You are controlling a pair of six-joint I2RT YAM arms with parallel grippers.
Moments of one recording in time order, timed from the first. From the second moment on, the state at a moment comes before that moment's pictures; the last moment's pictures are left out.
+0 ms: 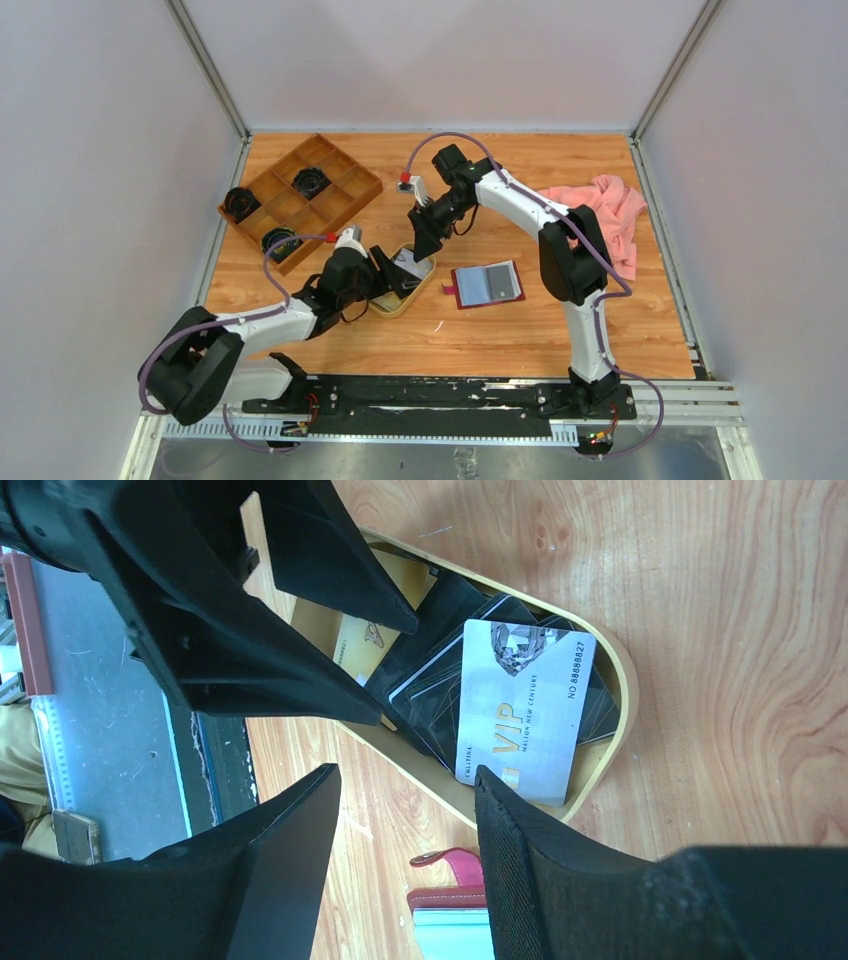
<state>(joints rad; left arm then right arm) -0.61 1.20 0.34 0.36 -0.04 -0.89 0.60 2.11 1.78 -0.90 -0.88 -0.39</state>
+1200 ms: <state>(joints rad) -0.52 1.61 0.22 1.16 0.16 -1.17 0.60 2.11 1.78 -0.89 -0.89 -0.39</state>
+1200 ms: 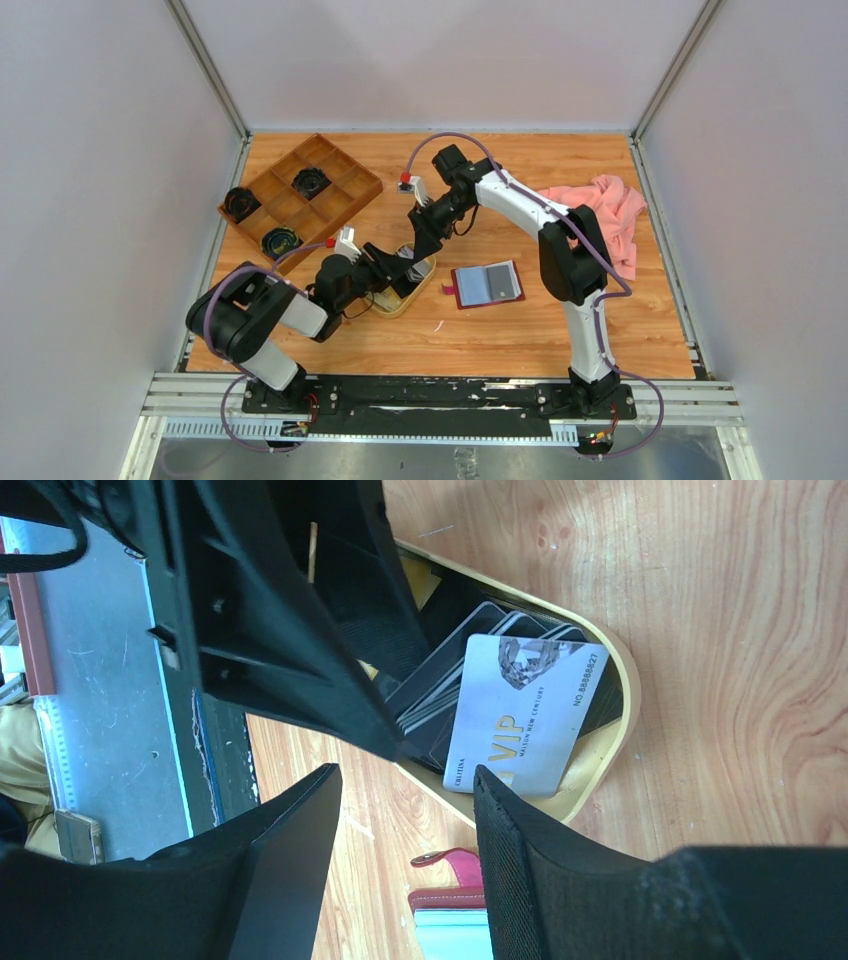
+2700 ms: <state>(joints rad) -0.51 1.75 0.27 1.24 0.20 -1.17 0.60 2.11 1.78 -0.89 -0.91 -0.39</state>
